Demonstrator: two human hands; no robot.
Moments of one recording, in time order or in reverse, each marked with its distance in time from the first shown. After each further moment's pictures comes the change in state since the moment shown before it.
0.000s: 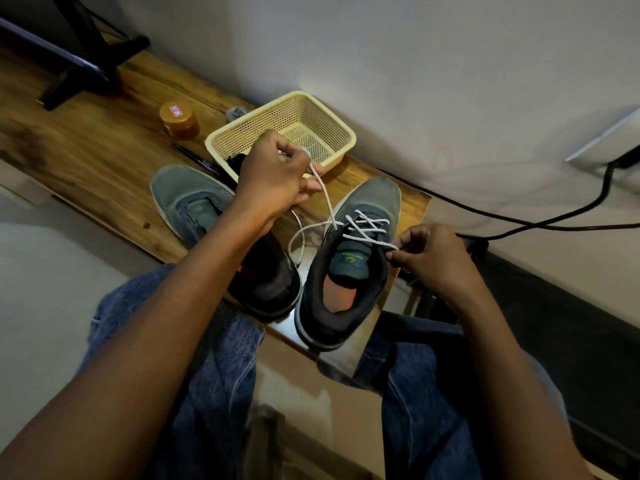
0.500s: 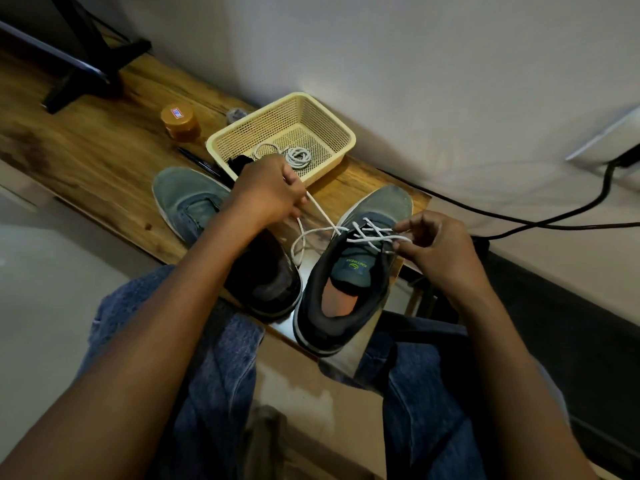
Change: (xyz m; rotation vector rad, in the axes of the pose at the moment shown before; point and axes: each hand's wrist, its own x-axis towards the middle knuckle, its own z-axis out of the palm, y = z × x) left_hand 0.008 -0.013 -0.010 0.493 -0.110 -0.018; right_hand 0.000 0.003 -0.002 0.120 0.115 -0.091
